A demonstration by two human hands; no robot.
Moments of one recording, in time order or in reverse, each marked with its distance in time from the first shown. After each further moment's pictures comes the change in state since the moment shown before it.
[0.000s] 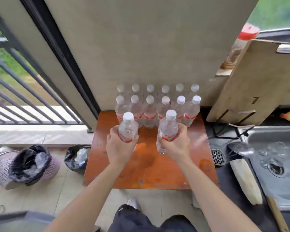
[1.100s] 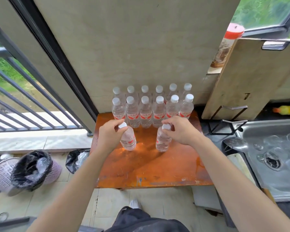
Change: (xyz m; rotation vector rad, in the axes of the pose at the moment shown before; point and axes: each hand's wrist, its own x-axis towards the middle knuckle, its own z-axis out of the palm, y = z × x) left_hand 0.040 0.022 -0.032 0.139 -0.263 0.244; right_hand 0.037 -0.048 -0.060 -0.611 -0.495 -0.265
